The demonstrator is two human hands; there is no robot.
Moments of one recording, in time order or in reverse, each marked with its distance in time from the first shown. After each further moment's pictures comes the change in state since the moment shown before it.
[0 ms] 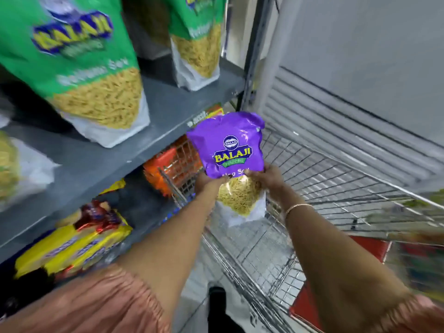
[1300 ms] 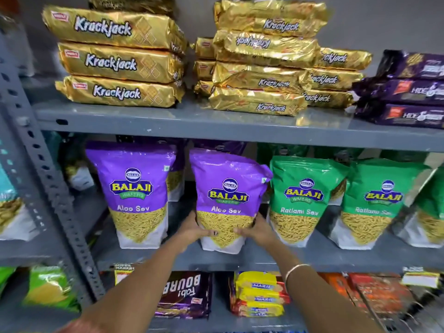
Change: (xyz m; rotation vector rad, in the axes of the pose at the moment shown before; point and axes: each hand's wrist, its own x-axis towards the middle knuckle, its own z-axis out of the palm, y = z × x) left_hand -0.187 0.011 -0.556 -0.028 0.429 0.355; right_hand -0.222 -0.144 0.469 -0.292 -0.760 -0.519
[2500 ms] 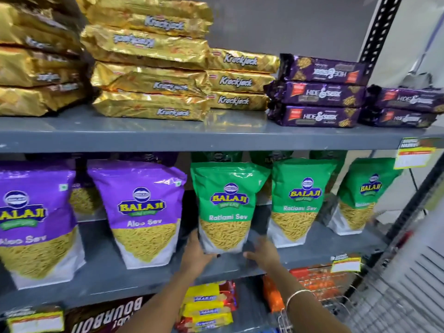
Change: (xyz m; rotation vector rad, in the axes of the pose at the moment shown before) left_hand -0.009 0.029 0.195 0.342 0.031 0.136; right_hand -0.045 0.064 -0.162 -0.511 0.230 0.261
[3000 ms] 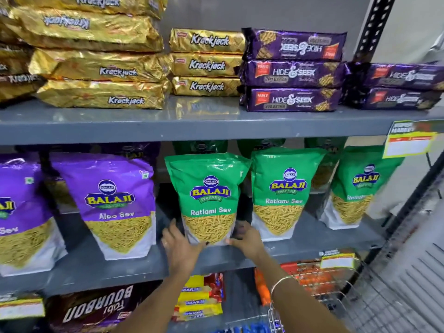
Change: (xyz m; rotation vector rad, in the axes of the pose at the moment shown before) left_hand -0.010 0.027 0.045 0.171 0.418 -0.093; right_hand 0.026 0.021 -0.024 0.231 -0.105 -0.162
